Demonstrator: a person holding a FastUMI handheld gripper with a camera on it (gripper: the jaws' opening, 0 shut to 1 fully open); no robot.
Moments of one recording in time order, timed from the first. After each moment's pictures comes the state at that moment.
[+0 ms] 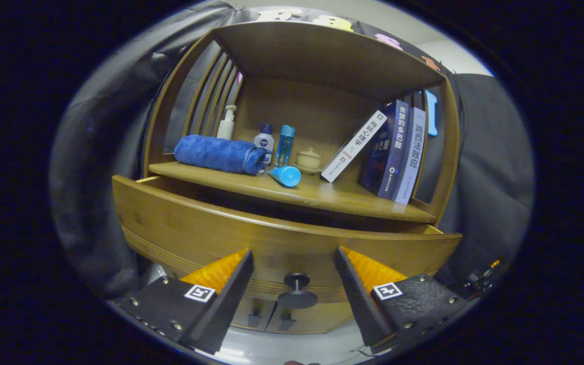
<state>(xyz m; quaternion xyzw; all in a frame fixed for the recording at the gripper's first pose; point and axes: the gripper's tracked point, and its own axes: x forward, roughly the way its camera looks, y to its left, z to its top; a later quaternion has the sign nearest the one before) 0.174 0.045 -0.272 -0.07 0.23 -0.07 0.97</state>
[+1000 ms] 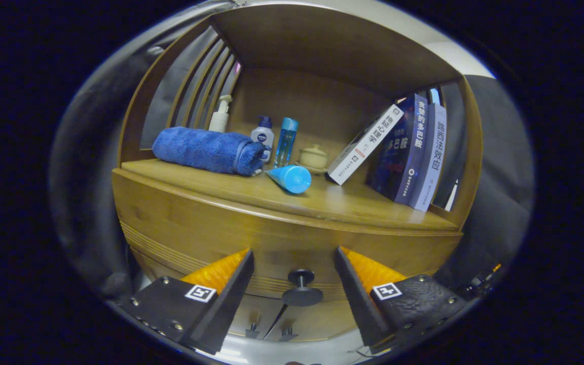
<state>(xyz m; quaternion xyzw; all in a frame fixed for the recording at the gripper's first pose) 0.226 0.046 -0.295 -0.07 0.23 -0.08 0.97</state>
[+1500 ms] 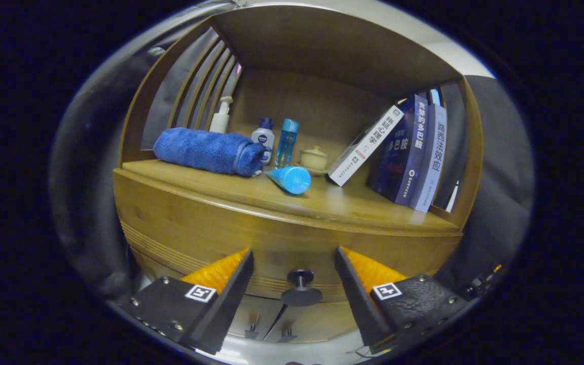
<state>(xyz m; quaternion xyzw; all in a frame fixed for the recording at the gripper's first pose) 0.221 0.043 -0.289 -0.07 0.22 -0.08 0.97</state>
